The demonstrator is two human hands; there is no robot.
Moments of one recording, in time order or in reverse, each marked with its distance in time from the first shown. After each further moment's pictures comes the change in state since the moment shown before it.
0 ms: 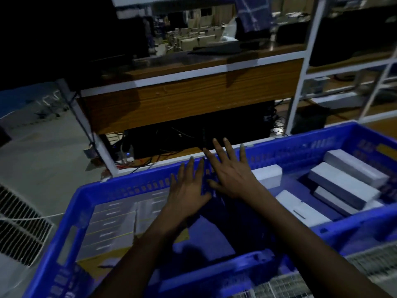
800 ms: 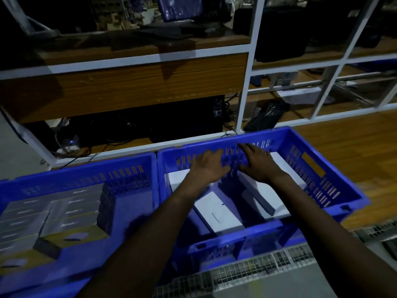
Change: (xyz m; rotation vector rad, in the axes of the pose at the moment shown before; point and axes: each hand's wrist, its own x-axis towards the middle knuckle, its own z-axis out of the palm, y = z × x) left_hand 0.144 0.275 0.011 -0.170 -0.186 -0.024; right_hand -0.080 0.321 0.000 0.220 -0.291 0.285
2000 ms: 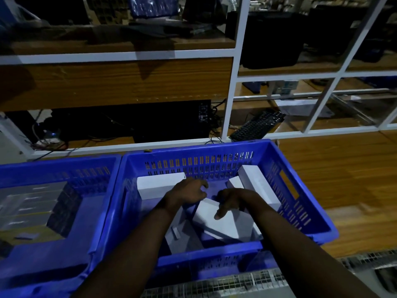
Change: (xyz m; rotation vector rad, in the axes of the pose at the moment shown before) left_hand 0.057 0.009 0.098 -0.187 -0.247 -0.030; right_hand 0.026 0.072 0.060 0.200 -0.848 0.076
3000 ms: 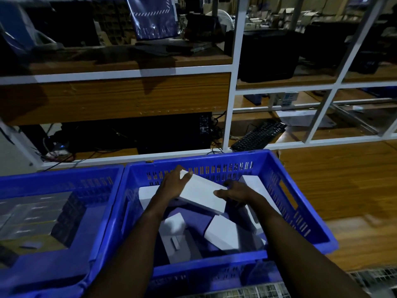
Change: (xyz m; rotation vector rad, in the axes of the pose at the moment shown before) left_hand -0.003 -0.022 -0.033 -0.356 0.469 -0.153; right_hand -0.019 0.005 -0.028 0.429 0.352 -0.201
